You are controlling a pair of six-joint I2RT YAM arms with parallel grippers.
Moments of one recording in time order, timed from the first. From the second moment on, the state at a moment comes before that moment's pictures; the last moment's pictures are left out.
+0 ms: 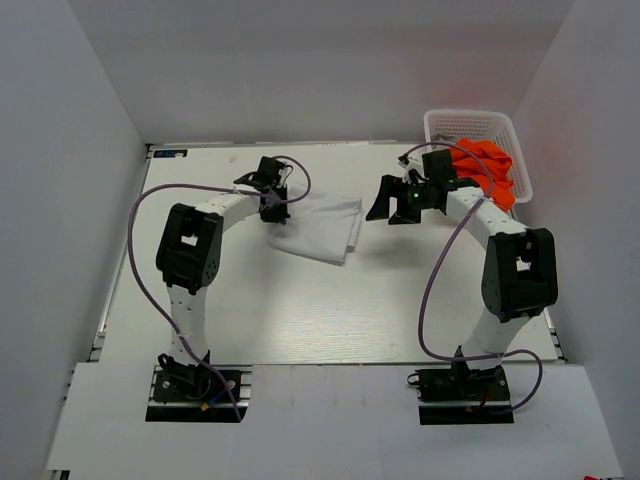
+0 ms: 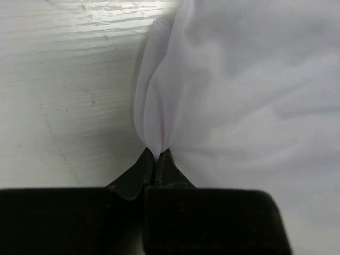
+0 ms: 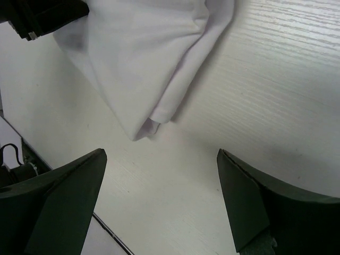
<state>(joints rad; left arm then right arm) -0.36 2.09 1.50 -0.40 -0.01 -0.33 0.21 1.76 1.30 -0.48 -0.62 0.24</state>
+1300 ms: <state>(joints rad) 0.13 2.43 2.18 -0.54 -0.53 0.06 0.13 1.73 1.31 -0.36 -0.35 0.28</state>
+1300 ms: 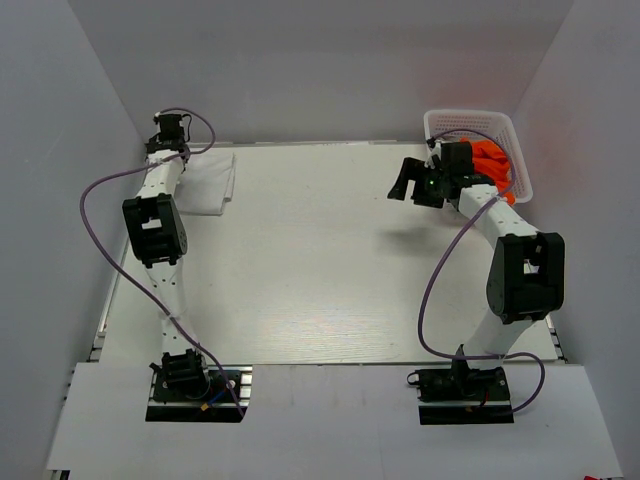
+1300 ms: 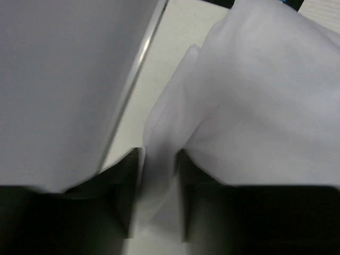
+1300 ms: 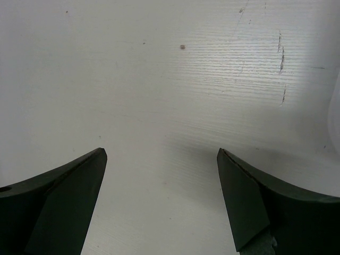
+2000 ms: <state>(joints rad) -0.01 1.33 1.02 -0.26 -0.10 -0.34 0.14 1.37 0.98 -0.26 -0.38 0.33</state>
